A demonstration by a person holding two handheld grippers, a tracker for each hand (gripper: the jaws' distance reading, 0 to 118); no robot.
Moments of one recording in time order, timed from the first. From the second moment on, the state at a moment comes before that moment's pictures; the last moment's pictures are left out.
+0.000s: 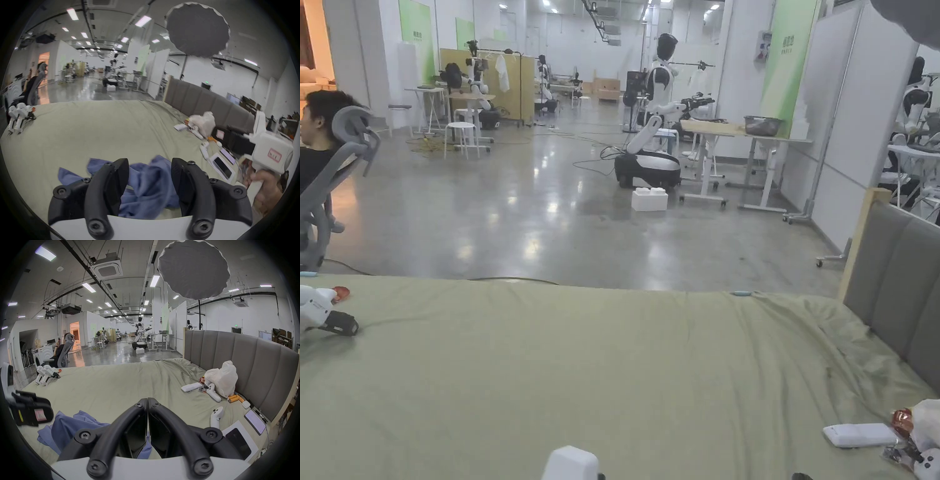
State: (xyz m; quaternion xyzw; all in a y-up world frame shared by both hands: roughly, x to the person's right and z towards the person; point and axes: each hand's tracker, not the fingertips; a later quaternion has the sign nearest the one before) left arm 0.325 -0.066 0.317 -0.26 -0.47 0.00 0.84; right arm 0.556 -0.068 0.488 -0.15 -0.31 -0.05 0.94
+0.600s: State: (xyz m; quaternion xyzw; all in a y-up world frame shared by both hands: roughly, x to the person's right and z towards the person) left arm 0.196 -0.025 0.254 -0.15 -0.24 -0.01 0.96; right arm 0.493 -0.026 0.419 -0.10 -0.26 -0.01 0.96
